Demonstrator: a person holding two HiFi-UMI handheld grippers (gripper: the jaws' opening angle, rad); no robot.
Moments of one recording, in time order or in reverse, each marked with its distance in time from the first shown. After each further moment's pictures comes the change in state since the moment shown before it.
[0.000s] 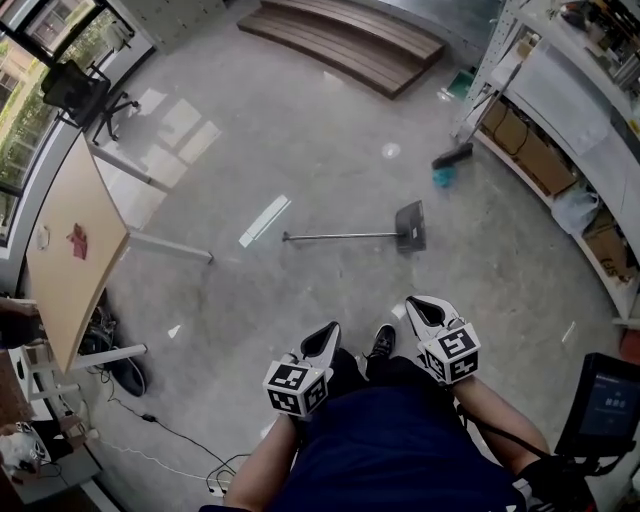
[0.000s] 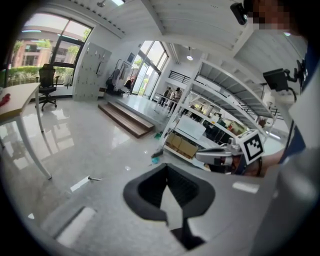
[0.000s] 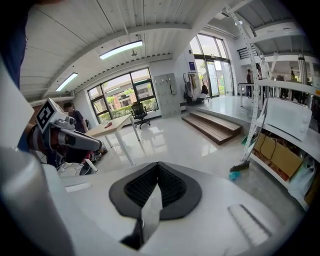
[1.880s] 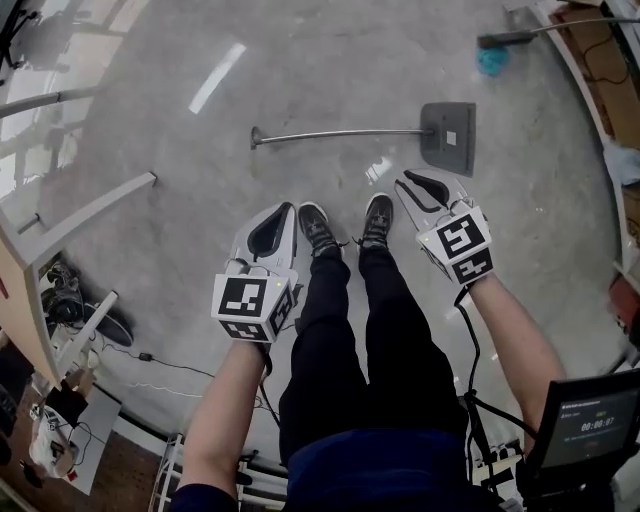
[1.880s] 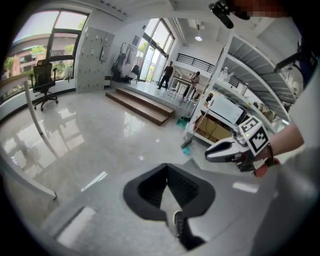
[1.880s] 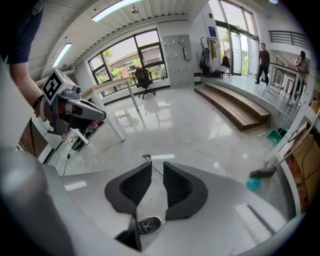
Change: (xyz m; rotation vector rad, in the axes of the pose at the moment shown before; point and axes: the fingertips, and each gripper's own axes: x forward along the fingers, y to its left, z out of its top) left arm 0.217 0.321 0.003 0.037 0.151 0.121; right arm 0.359 -0.106 -0.055 -0.127 0.319 0.085
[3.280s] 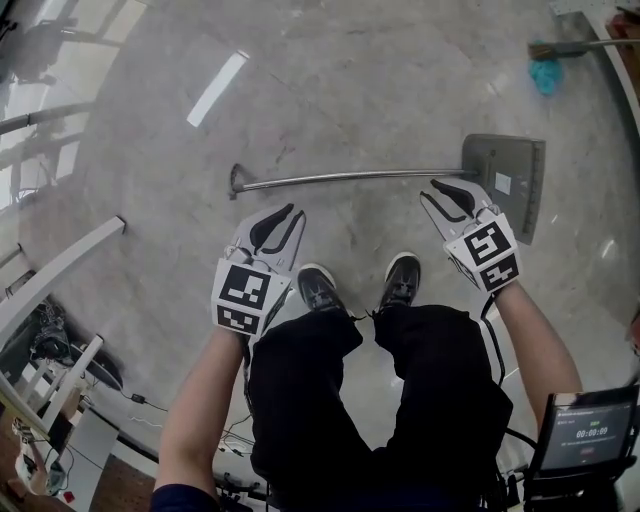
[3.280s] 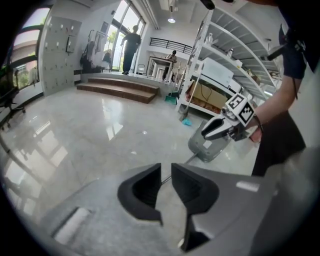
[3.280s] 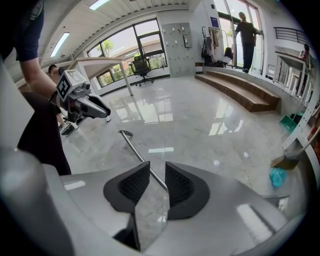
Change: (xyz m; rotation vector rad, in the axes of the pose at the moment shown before) left arm 0.229 0.118 -0.160 0.276 0.133 -0.132; right arm 0.212 -0.109 -0.154 -0.031 0.052 0.004
